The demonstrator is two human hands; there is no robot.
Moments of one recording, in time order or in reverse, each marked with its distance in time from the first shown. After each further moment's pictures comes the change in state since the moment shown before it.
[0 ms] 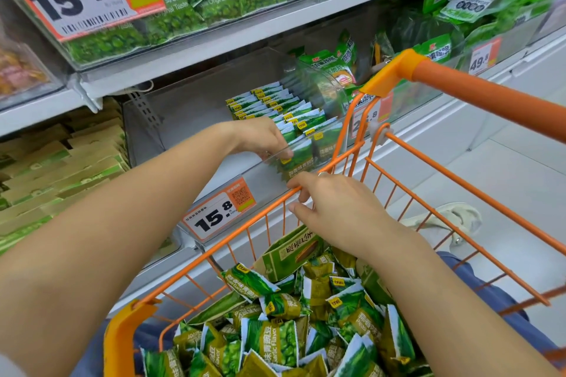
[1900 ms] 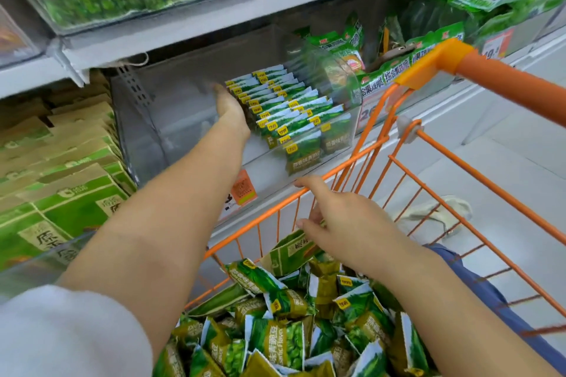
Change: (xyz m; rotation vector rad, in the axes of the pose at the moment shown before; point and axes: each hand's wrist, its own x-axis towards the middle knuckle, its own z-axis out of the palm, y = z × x) left_hand 0.043 -0.030 0.002 -1.685 0.621 -0.204; right_hand -0.016 0.002 0.018 0.022 -0.137 0.046
